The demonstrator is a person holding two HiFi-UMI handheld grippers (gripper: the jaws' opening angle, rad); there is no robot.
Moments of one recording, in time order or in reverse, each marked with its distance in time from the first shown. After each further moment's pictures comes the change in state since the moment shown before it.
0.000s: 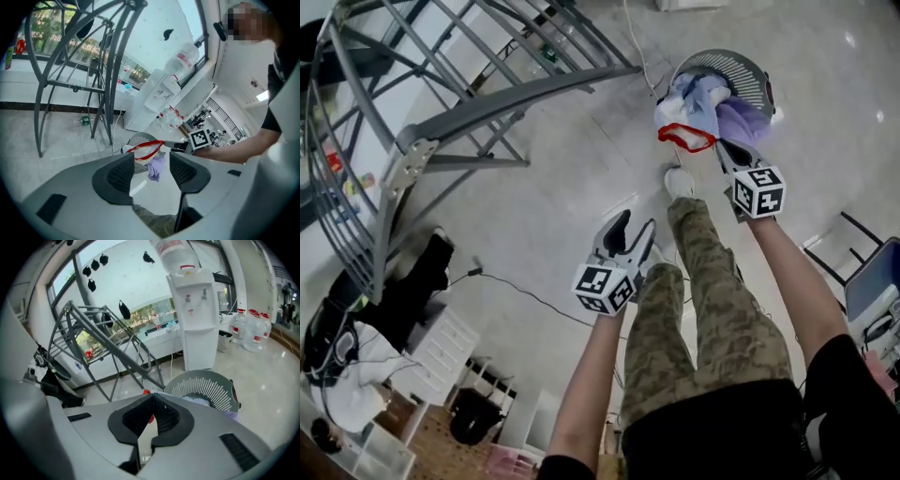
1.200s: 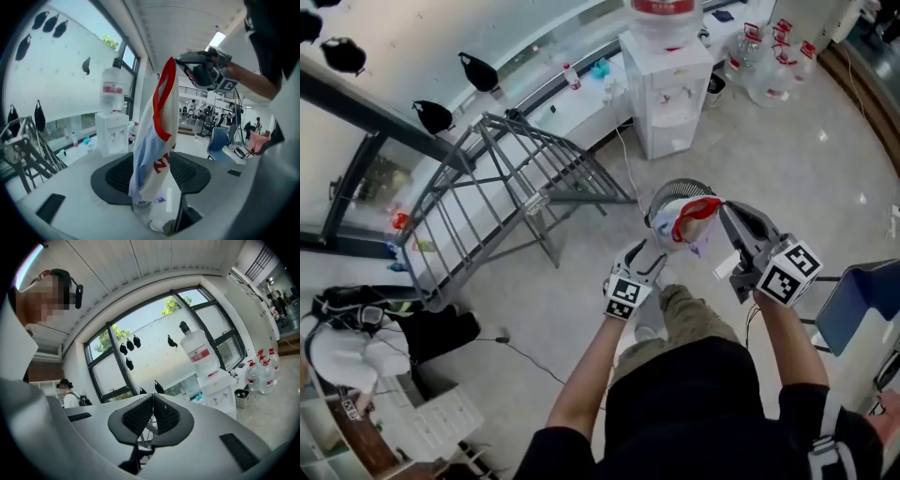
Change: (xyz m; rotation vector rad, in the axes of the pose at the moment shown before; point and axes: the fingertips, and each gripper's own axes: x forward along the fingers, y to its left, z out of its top) left arm -0.090 -0.244 0.158 0.743 -0.086 -0.148; right arm -0.489 0.194 0.333 0.045 -0.661 0.270
